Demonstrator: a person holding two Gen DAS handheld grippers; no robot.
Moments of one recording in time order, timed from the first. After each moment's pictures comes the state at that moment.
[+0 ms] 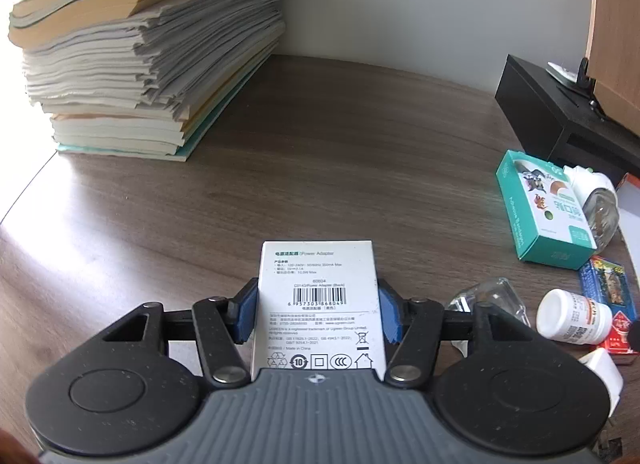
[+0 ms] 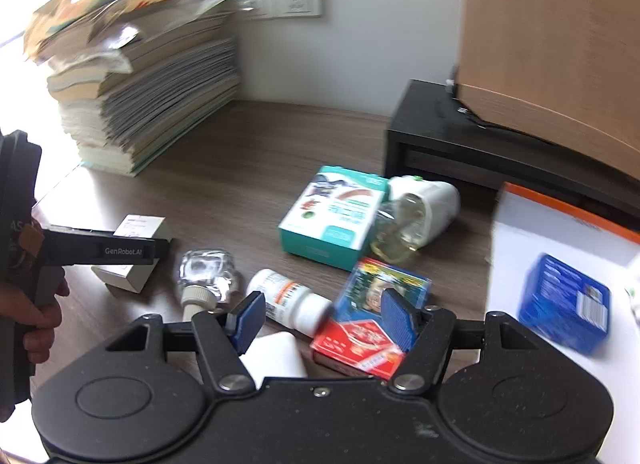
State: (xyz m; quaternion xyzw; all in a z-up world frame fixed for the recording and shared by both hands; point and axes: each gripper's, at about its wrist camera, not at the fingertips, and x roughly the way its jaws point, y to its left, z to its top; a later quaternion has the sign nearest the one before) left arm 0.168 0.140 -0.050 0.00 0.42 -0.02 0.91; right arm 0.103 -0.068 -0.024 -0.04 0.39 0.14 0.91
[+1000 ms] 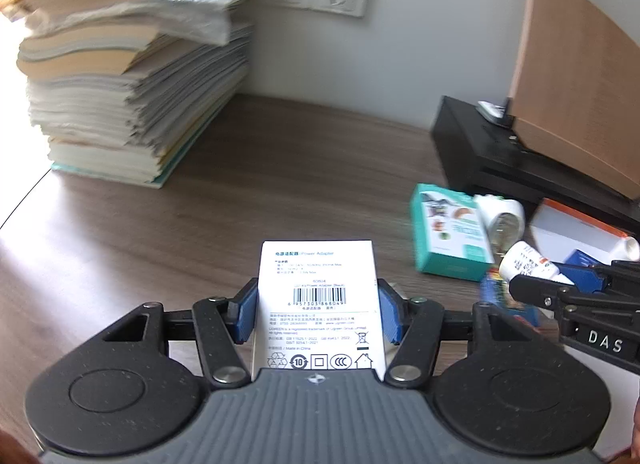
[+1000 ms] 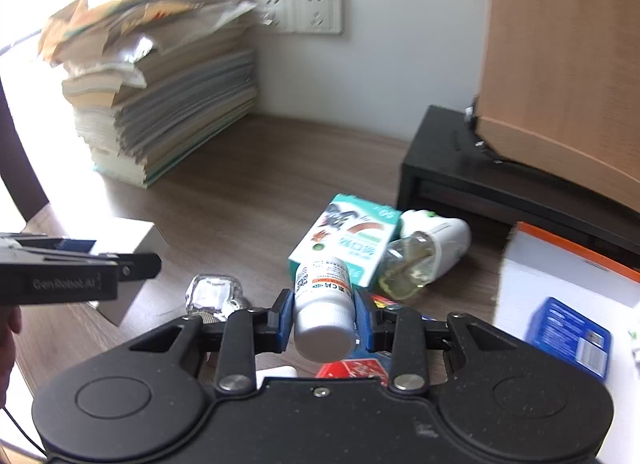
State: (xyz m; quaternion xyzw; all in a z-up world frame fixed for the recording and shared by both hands) left arm 0.126 0.104 0.003 -0.02 0.38 -0.07 0.92; right arm 0.111 -0.073 0.002 -0.04 0.36 0.14 0.92
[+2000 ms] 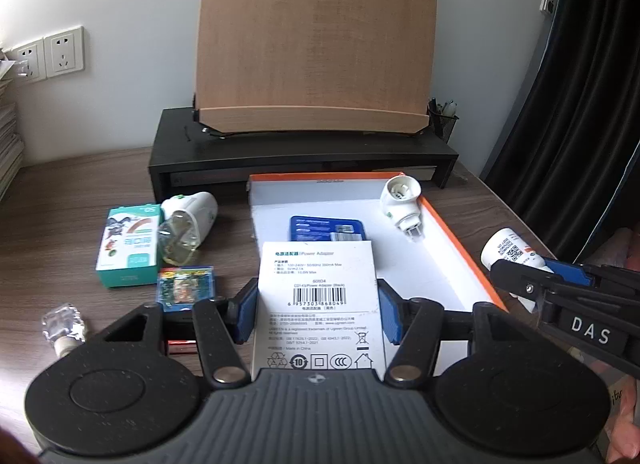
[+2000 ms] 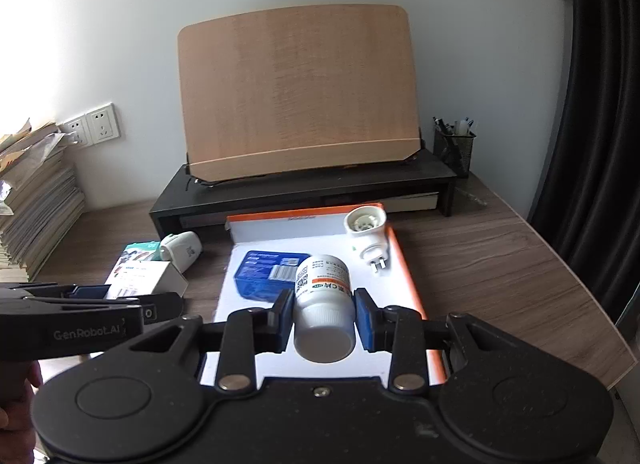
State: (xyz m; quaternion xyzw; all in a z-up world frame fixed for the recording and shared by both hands) left arm 0.041 -0.100 0.032 0.04 0.35 -0.29 0.89; right arm -0.043 -0.266 0.053 0.07 0.29 -0.10 0.95
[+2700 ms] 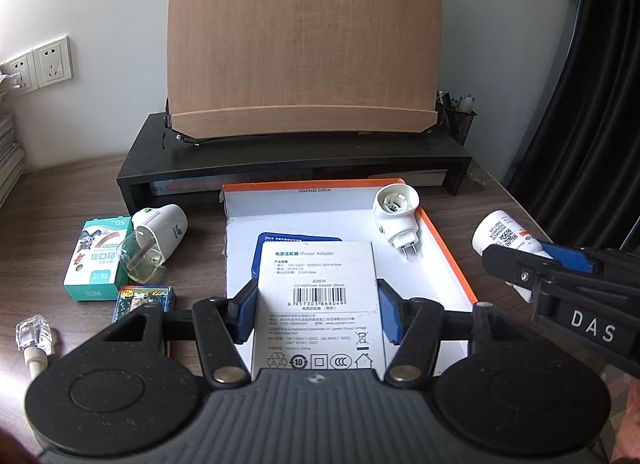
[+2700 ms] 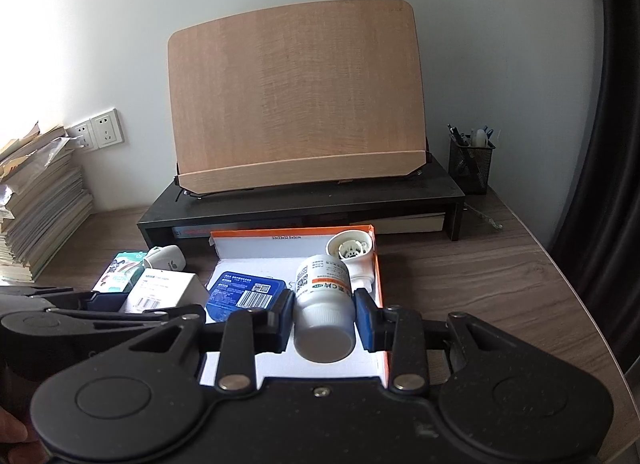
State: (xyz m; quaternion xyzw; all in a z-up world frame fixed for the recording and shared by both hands) left arm 0.051 -0.169 0.027 0.06 0.36 -0.24 0.90; right arm -0.004 -0.329 0.045 0.07 0.29 -0.04 0.95
